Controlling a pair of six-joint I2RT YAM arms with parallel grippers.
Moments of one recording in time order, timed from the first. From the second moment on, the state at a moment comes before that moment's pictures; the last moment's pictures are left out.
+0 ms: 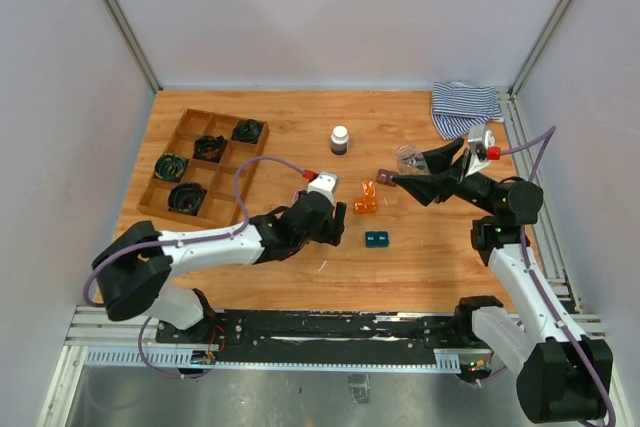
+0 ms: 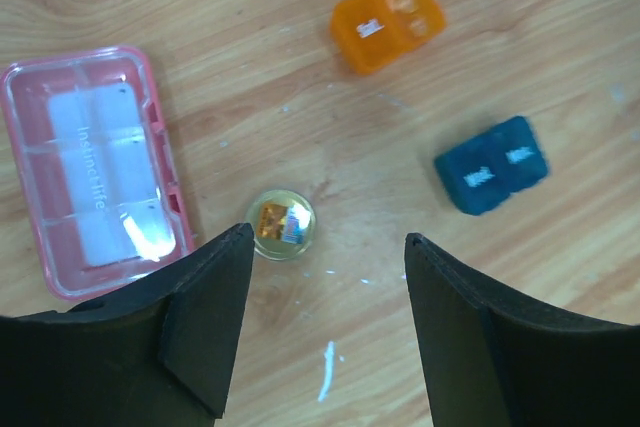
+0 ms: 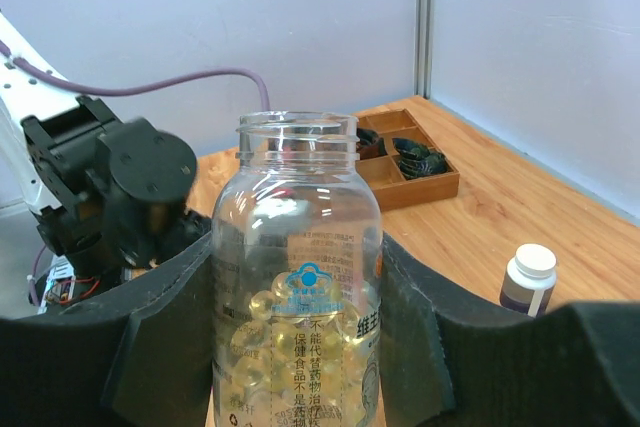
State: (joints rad) left arm -1.00 1.37 0.72 0.05 -0.33 -0.50; right arm 0.08 0.89 0.54 0.87 -1.05 0.55
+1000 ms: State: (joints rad) left arm -0.98 1.74 0.97 -0.19 -0.41 -0.42; right arm 0.06 0.89 0.53 0.89 -1.03 0.59
